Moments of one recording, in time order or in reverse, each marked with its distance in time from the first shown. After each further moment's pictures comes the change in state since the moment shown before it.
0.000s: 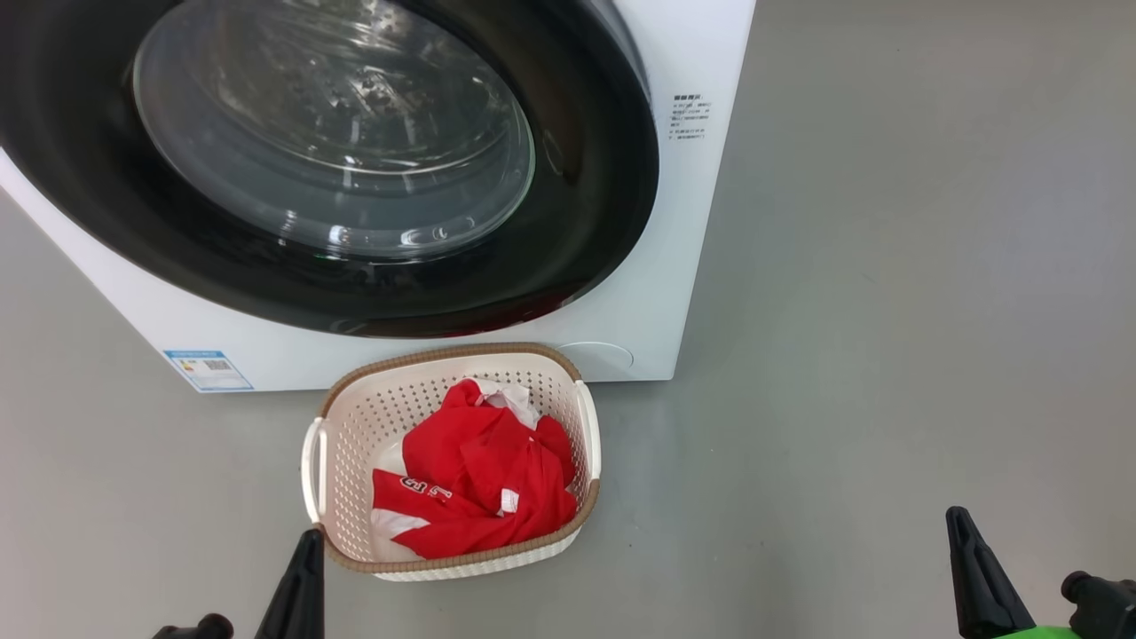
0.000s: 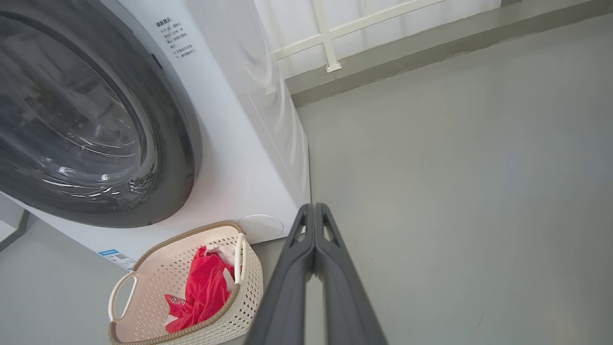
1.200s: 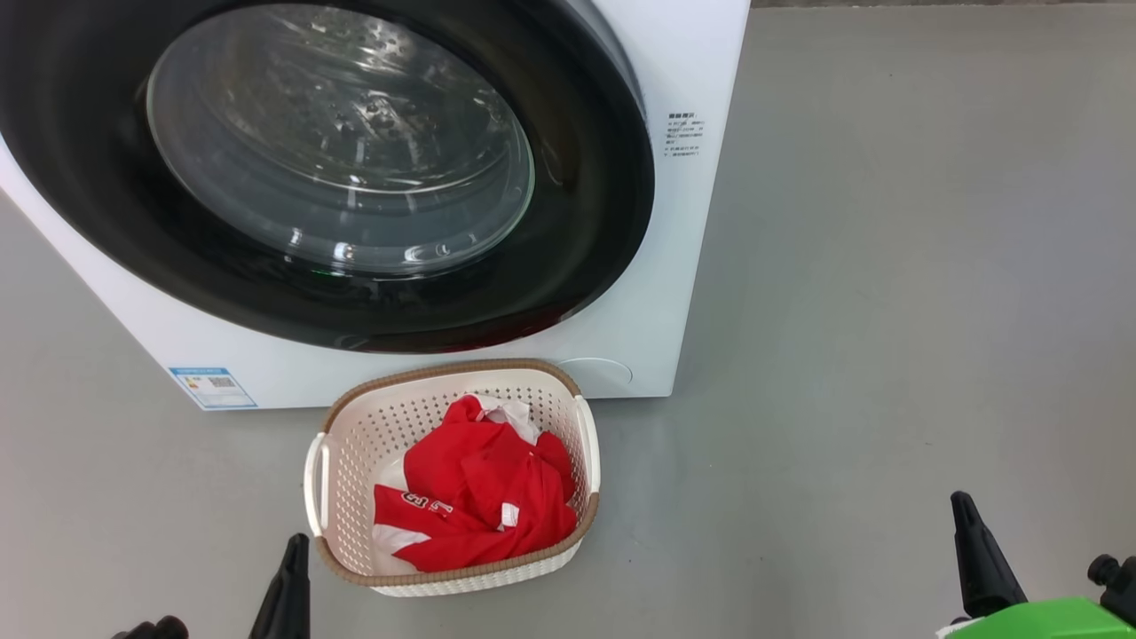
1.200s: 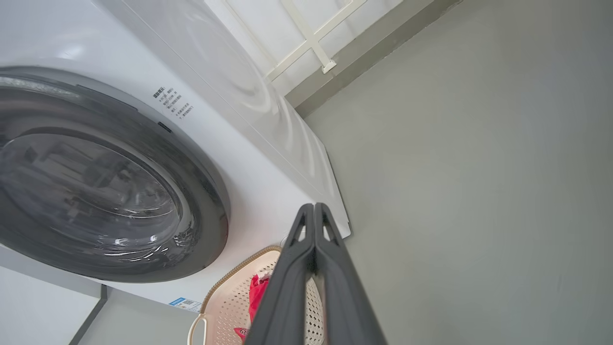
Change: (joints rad) left arm -0.011 0.019 -0.005 0.012 -0.406 0.000 0.088; right arm -0.039 -0.004 0.002 0.002 0.355 0.000 0.101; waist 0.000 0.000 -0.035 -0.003
